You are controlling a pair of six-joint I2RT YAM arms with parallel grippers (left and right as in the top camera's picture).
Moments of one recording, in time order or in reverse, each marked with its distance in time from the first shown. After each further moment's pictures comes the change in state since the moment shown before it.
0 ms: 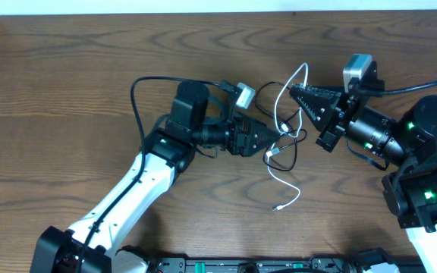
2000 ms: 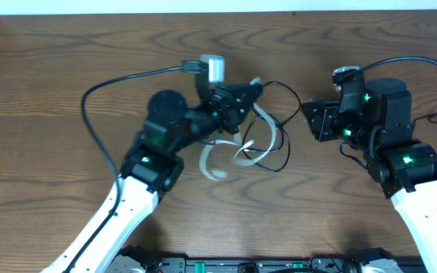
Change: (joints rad) left arm -0.018 -0.199 0.002 0.217 -0.426 -0.266; right arm -0.013 0.172 0.001 -0.458 0.430 0.061
